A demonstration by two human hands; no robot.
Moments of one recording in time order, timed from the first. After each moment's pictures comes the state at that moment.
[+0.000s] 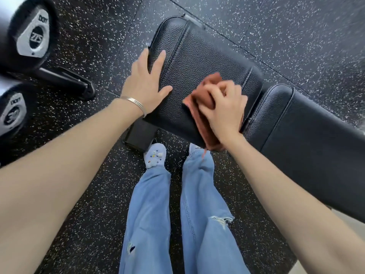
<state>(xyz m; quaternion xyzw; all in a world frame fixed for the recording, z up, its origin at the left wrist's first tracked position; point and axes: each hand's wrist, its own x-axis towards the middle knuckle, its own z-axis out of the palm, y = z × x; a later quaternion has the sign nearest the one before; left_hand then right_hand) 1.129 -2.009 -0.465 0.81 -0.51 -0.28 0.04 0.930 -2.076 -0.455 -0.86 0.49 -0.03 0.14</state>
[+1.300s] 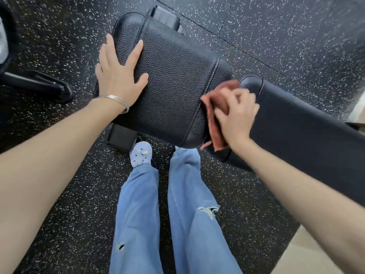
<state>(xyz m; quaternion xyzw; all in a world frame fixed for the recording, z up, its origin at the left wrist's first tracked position) 1.100 -2.045 -0.464 0.85 -0.47 -0.24 0.05 0.825 -2.110 -0.457 -0.81 0.56 -0.01 0.16</state>
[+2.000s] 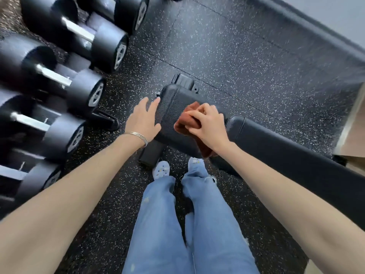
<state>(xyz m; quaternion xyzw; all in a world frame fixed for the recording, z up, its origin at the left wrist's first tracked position) 1.119 -1.981 -0.257 0.83 -0.48 -0.28 0.02 0.936 -2.081 -0.250 -0.89 0.39 0.03 0.24</state>
